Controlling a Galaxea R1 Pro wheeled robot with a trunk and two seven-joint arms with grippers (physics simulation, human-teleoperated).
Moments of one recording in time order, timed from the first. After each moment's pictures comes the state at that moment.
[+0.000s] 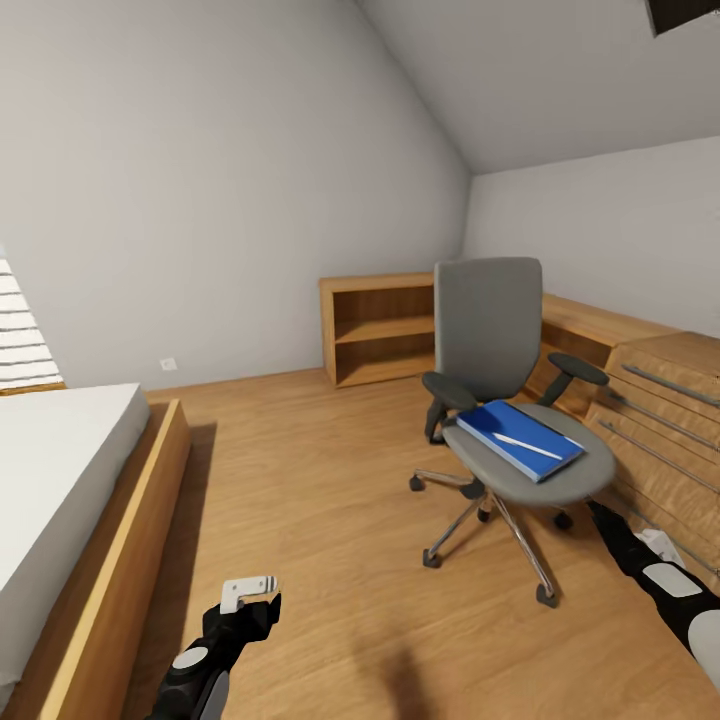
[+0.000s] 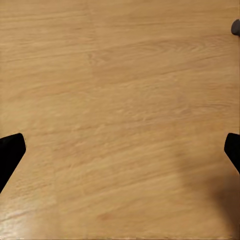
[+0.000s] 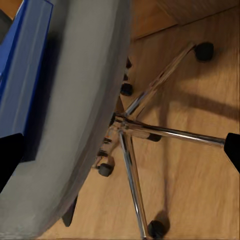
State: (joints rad) left arm -0.12 -0.06 -0.07 -1.27 0.12 0.41 0.15; right arm -0.80 -0.42 -0.22 -0.13 -1.03 0.06 0.28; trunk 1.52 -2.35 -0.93
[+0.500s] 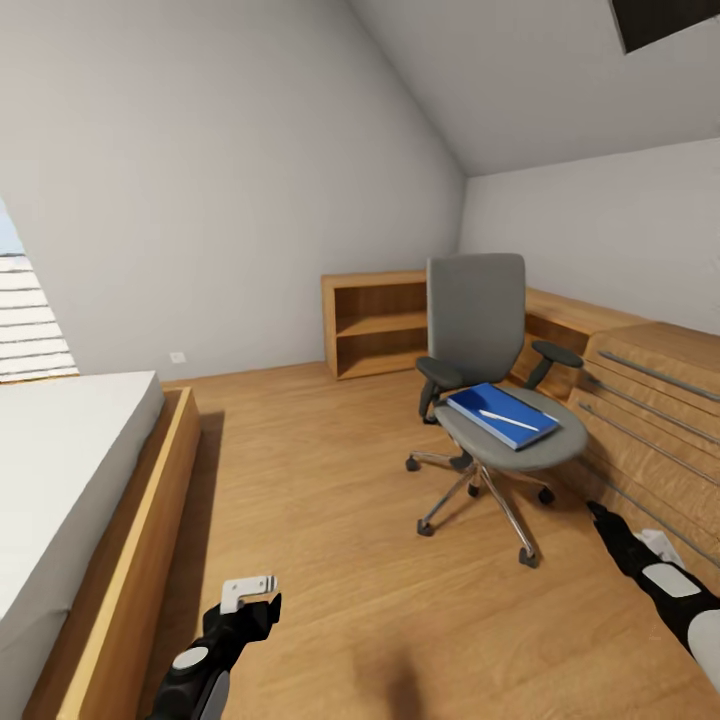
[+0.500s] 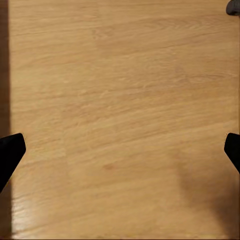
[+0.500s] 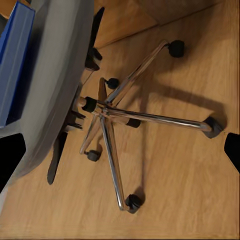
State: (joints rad) left arm -0.12 -0.06 -0.07 -1.27 0.12 0.41 0.15; right arm -0.80 -0.41 -0.22 -0.13 -1.03 0.06 0.28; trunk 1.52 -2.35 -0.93
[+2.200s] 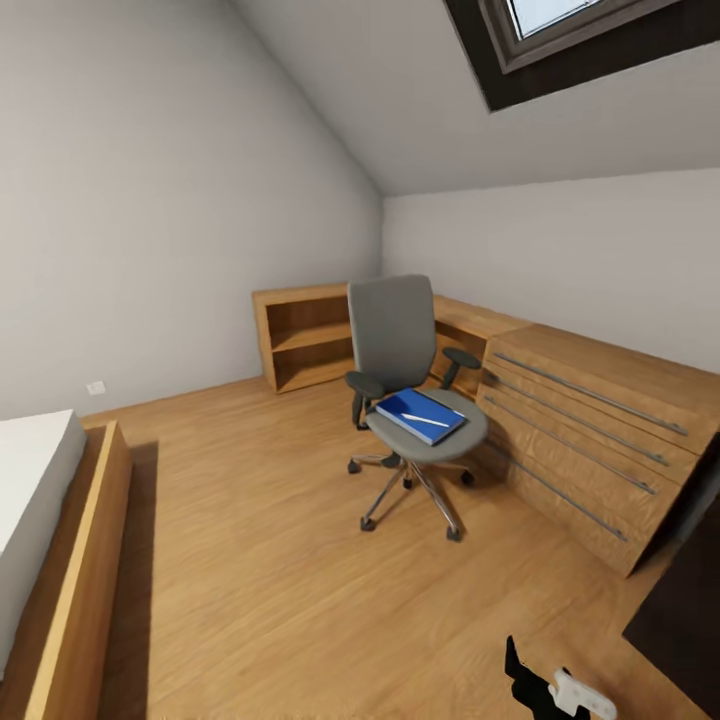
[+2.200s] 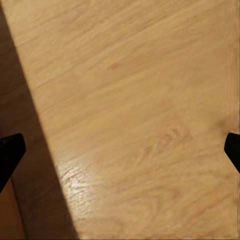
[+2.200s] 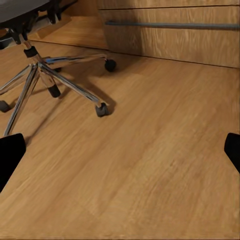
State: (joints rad) left arm -0.07 -0.06 -0.19 -0.64 0.07 -0.02 0.37; right arm -0.42 -0.05 -0.07 0.02 -0.58 -0.89 0.25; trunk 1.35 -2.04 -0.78
